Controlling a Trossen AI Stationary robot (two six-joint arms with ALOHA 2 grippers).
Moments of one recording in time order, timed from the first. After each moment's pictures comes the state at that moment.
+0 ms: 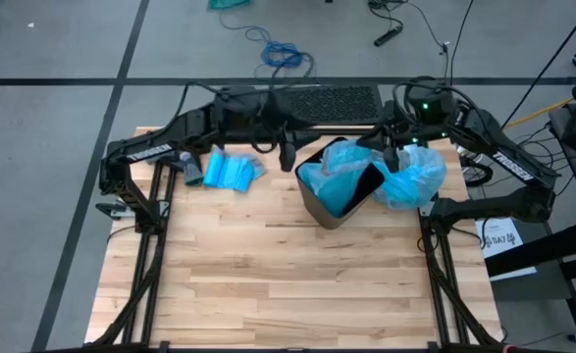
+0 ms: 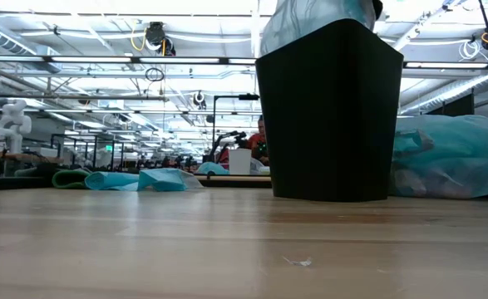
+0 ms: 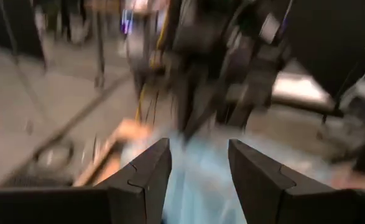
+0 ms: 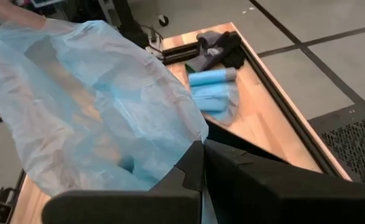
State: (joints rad) left arm 0.18 1.63 1.93 -0.48 0.03 -0.09; right arm -0.55 1.09 1.42 -0.87 -0.39 -0.04
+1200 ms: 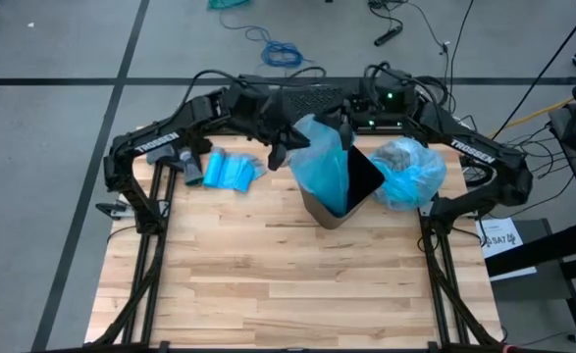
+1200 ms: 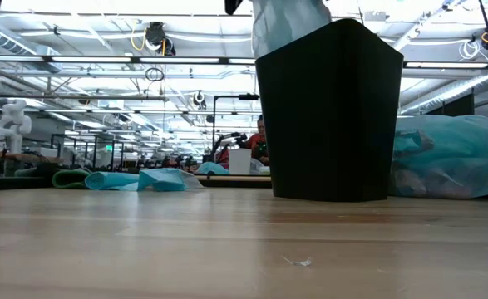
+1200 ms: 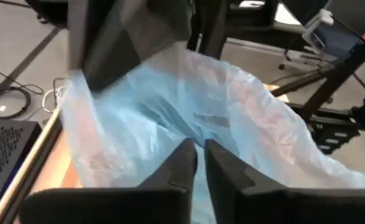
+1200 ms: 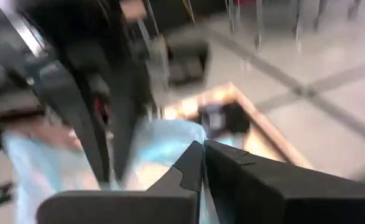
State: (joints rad) left arm 0.32 1.67 1.93 -0.71 0.36 0.01; right arm -0.50 1.34 1.46 -0.36 -0.35 0.21
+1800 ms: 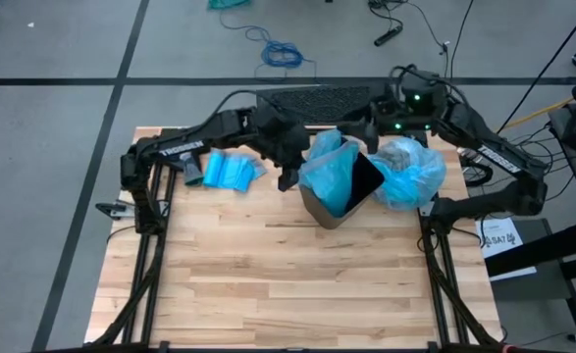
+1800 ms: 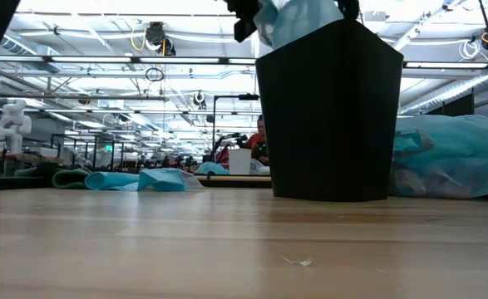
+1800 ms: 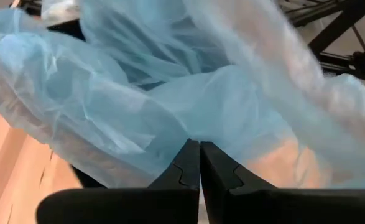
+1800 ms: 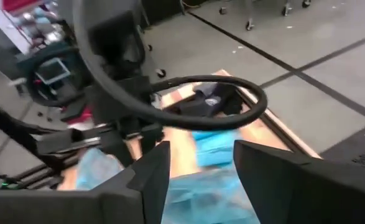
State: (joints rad) left arm 0.26 1.80 1.93 -0.85 0.37 0.01; right arm -0.52 1.18 1.46 -0.60 -0.34 0.23
